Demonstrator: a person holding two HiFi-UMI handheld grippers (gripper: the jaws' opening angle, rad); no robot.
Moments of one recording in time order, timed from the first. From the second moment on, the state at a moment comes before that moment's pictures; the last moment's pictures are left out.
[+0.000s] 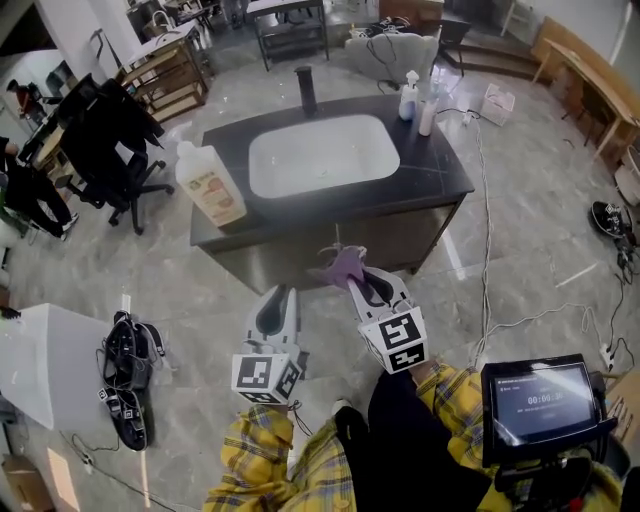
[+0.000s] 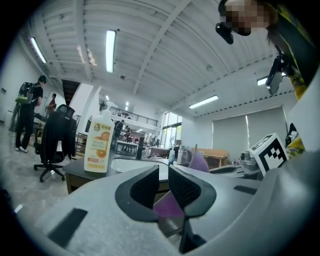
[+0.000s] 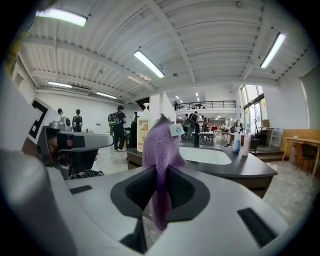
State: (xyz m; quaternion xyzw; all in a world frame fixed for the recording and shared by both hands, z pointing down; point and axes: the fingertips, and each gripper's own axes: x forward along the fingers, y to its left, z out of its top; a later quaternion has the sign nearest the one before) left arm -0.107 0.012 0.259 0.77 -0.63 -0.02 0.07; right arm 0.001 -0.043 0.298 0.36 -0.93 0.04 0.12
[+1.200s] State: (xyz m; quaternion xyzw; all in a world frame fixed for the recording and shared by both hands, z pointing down) left arm -0.116 0.125 0.258 0.79 -0.60 -0.05 0.10; right arm -0.004 0.088 0.298 0.37 -0.92 0.07 0.13
